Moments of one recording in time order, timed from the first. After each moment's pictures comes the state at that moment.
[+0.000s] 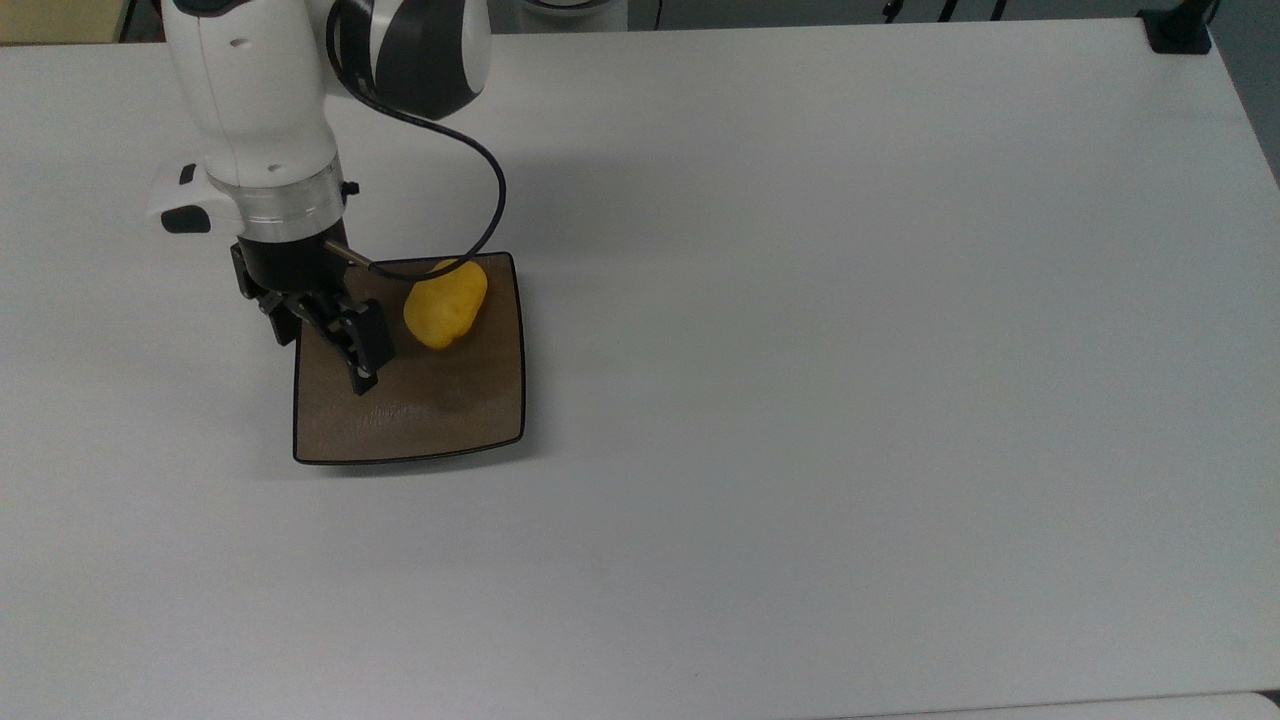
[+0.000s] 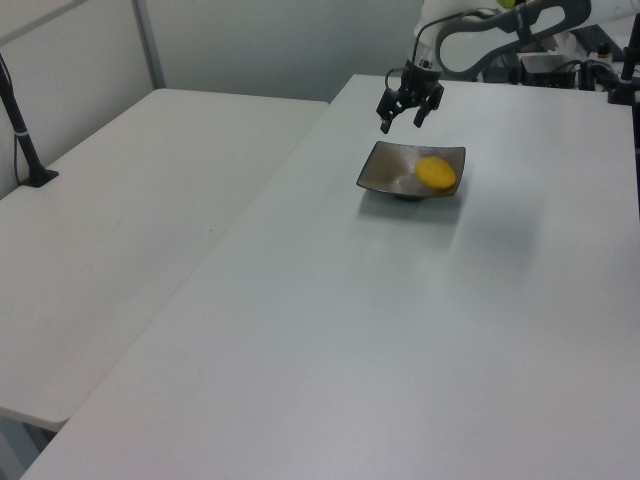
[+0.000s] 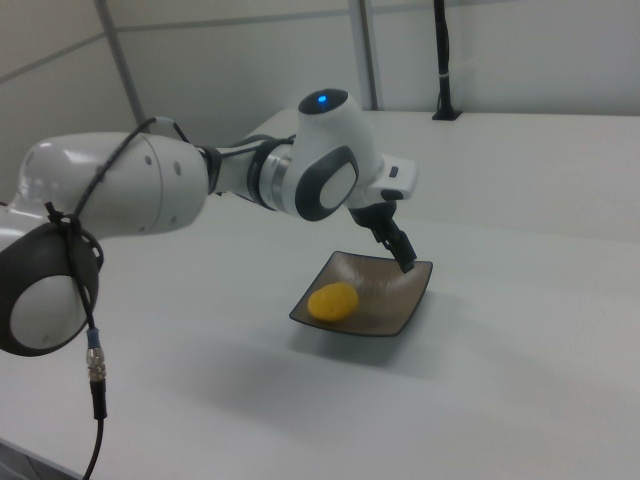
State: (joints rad) arm -0.20 0.48 0.07 -1.55 -0.04 2.35 0.42
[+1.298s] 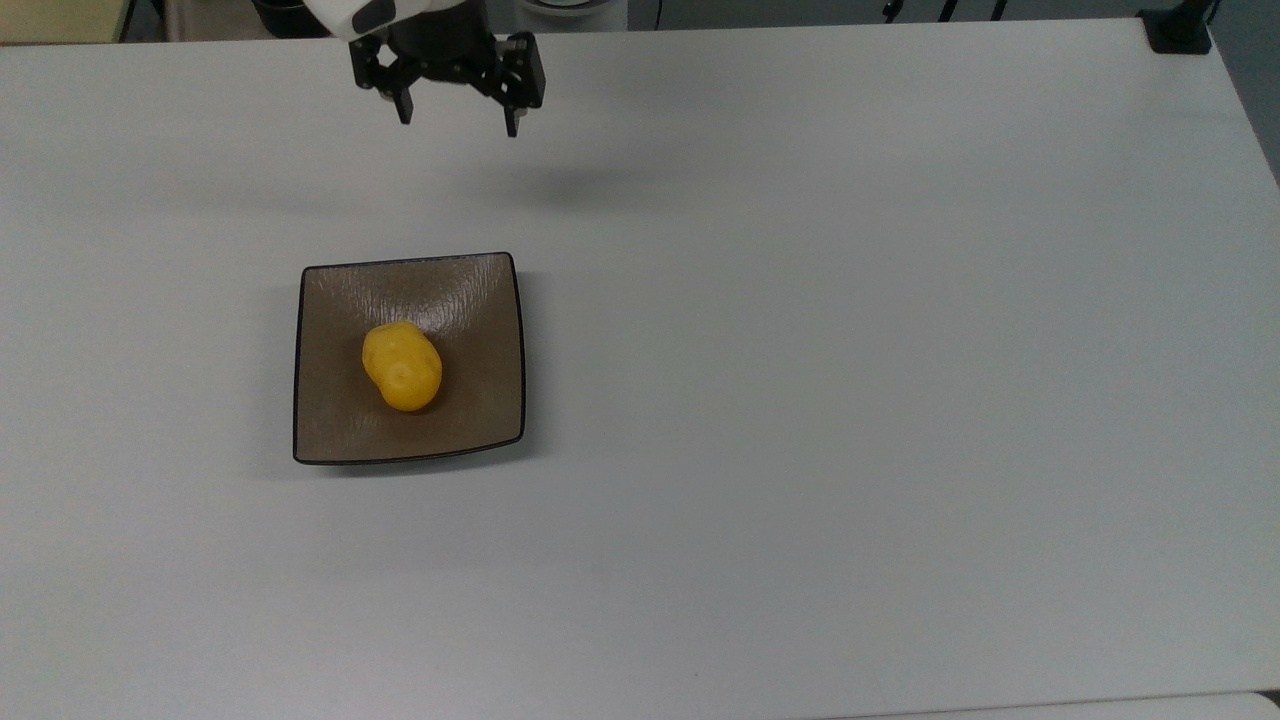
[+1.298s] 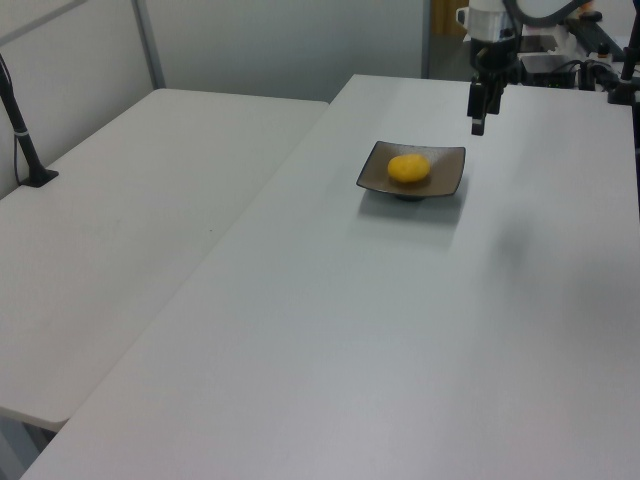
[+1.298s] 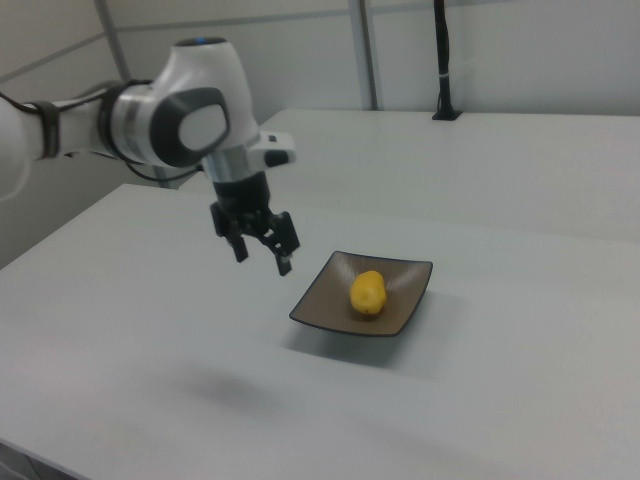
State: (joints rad) arm 0.03 -0.02 -0.03 -1.91 -0.04 1.89 0.03
